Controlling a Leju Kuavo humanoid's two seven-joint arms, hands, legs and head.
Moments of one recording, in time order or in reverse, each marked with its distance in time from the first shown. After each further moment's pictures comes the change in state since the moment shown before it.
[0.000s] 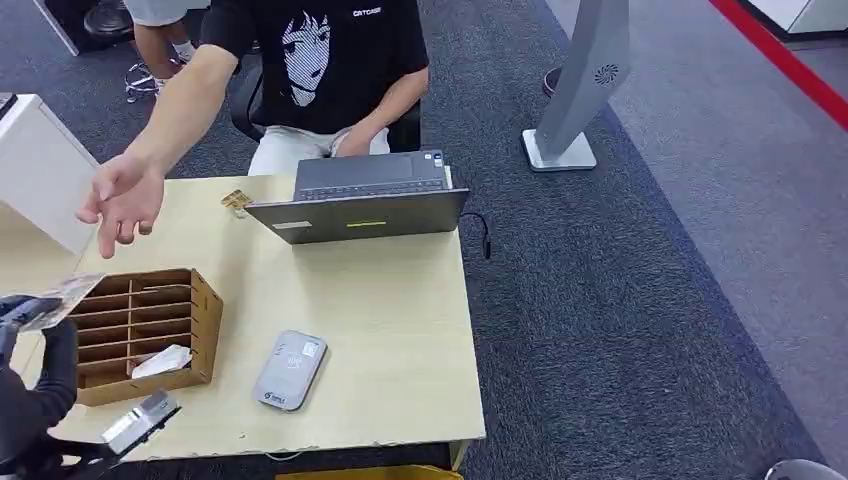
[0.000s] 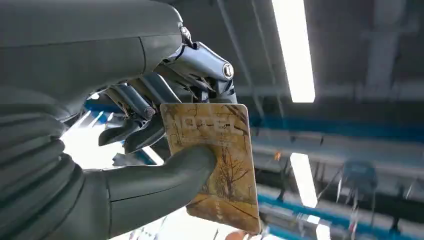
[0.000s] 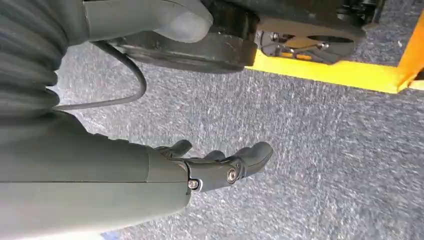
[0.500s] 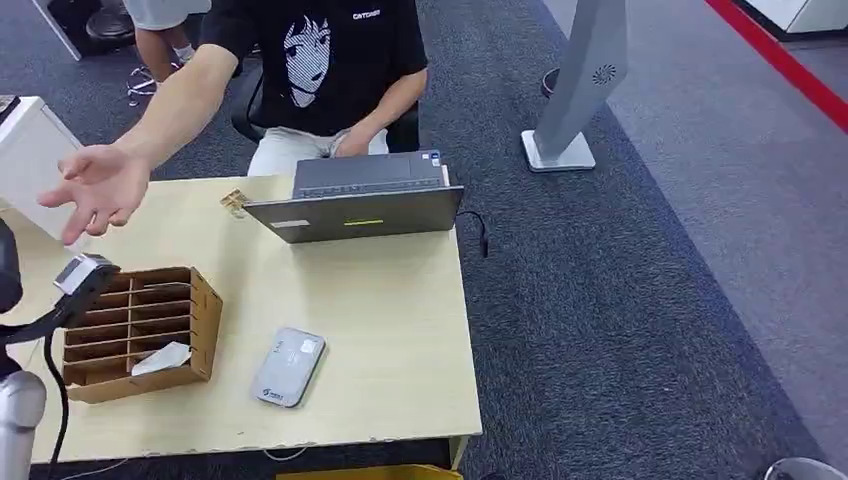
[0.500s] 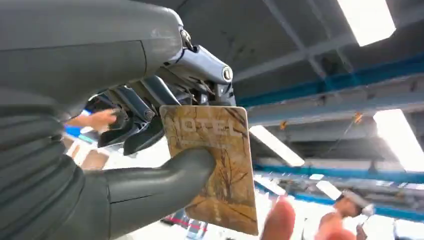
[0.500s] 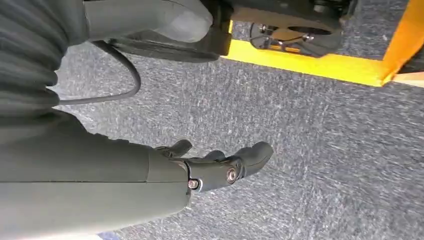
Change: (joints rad) left arm -0.420 0.163 0.034 0.533 -0.078 -0.142 0.261; right arm -0.078 0.011 -0.024 0.107 0.007 0.001 -0.055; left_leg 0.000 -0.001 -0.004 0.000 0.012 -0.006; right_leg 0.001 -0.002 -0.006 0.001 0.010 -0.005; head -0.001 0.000
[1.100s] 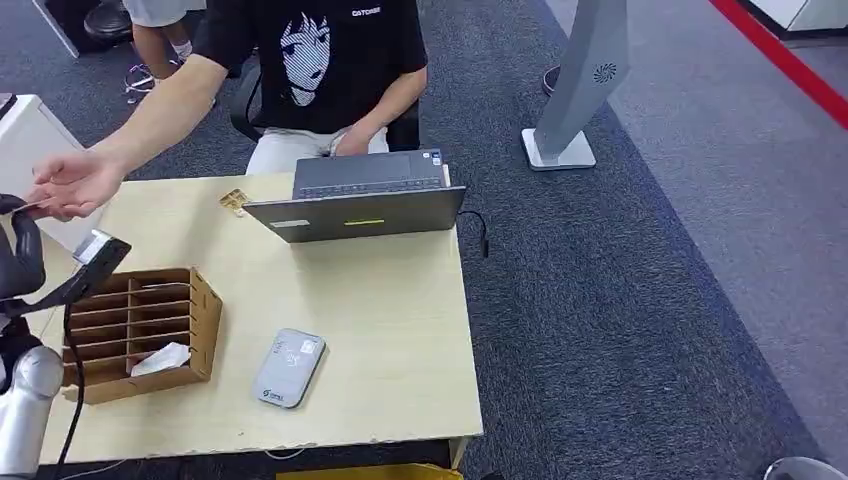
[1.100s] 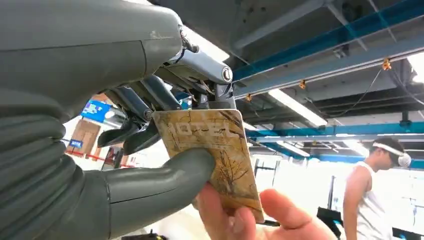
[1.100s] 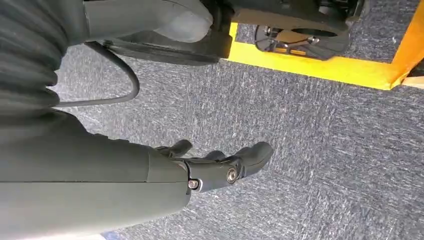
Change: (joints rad) left arm -0.109 0.005 -0.055 0.227 0.009 -0.019 0.065; right arm -0.024 0.001 0.016 0.039 -0.021 0.000 0.004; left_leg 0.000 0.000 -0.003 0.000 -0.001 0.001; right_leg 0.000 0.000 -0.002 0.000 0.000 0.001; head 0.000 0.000
